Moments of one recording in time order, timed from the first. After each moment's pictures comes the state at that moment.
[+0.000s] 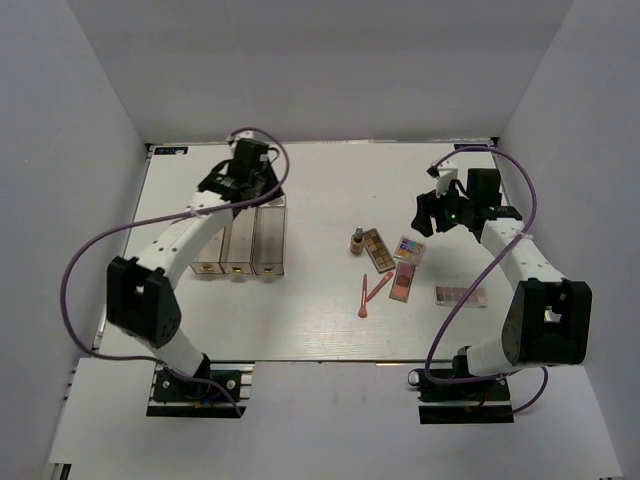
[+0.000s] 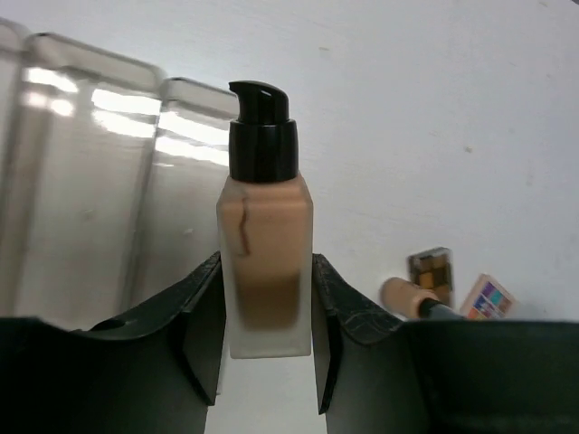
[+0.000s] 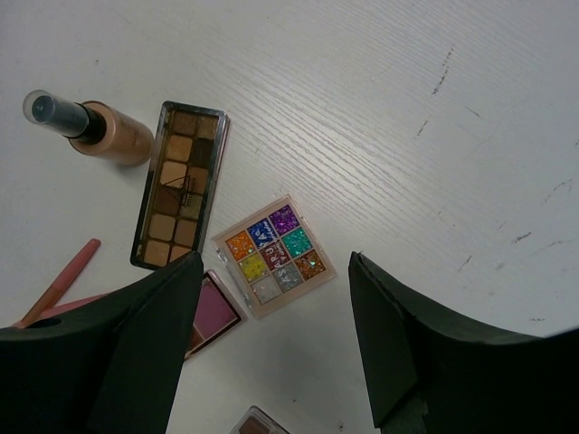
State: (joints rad) left arm -0.46 1.66 1.48 -0.55 -0.21 -0.66; right arm 0.03 1.43 1.02 -0.35 -0.51 -0.35
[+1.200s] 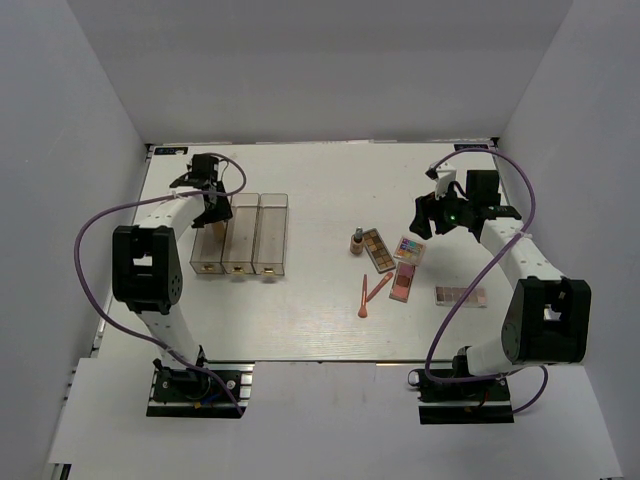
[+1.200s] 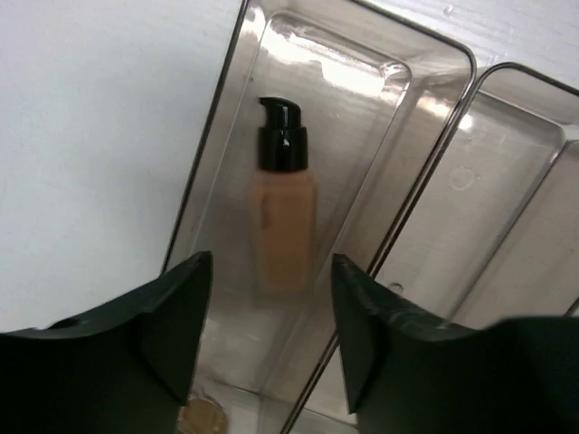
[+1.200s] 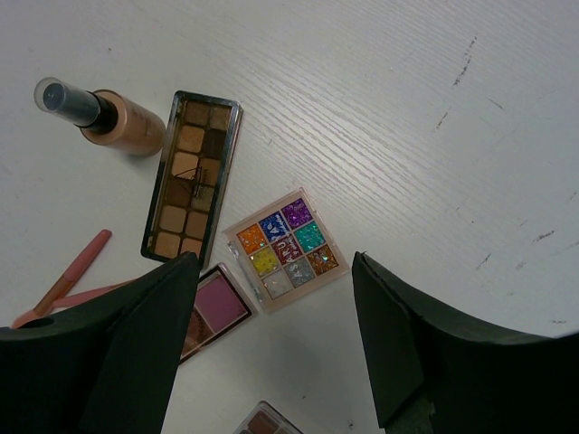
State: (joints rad) left arm -0.07 1.81 1.32 -0.54 -0.25 -0.31; right arm 0.03 1.44 1.02 -0.38 -0.54 -0.35
